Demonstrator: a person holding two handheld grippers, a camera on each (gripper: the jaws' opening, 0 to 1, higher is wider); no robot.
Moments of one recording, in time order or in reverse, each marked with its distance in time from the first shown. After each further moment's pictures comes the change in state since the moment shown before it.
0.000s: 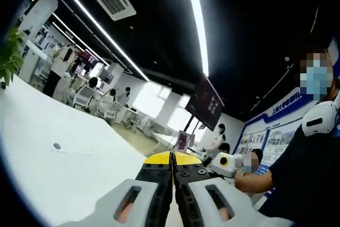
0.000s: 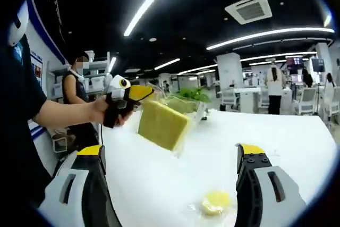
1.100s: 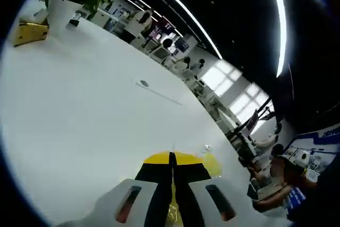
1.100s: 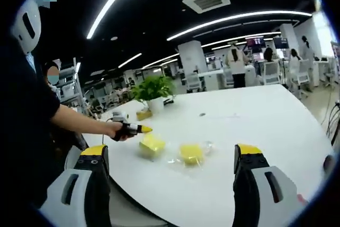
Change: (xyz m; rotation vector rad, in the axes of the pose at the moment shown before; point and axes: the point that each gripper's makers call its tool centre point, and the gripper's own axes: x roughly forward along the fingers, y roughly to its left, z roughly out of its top) left arm -0.078 0.216 -0.151 -0.217 0.243 0.540; right arm -0.135 -0.009 -0.048 0.179 0.062 -0.263
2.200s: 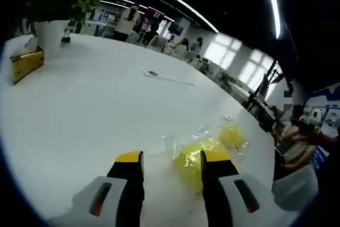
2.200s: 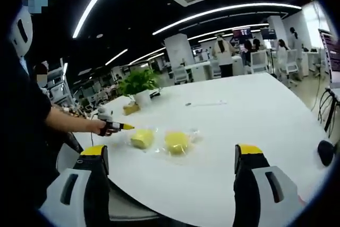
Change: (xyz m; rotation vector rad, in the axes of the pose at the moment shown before) left arm -0.047 0.005 -0.007 0.298 0.079 0.076; right arm -0.005 -0.029 -0.025 0.051 0.060 -0.092
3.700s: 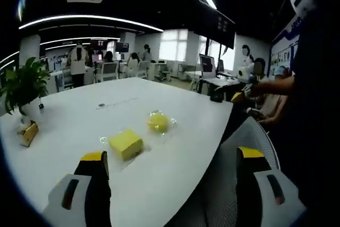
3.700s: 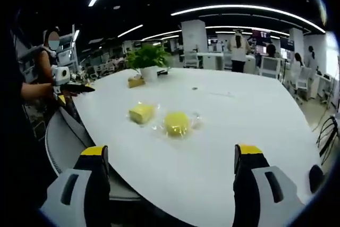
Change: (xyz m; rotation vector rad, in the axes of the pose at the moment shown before) left arm -0.150 -0.159 -0.036 0.405 -0.060 -0.190; right arm 0.012 -0.005 -0.035 -0.223 0.156 0.046
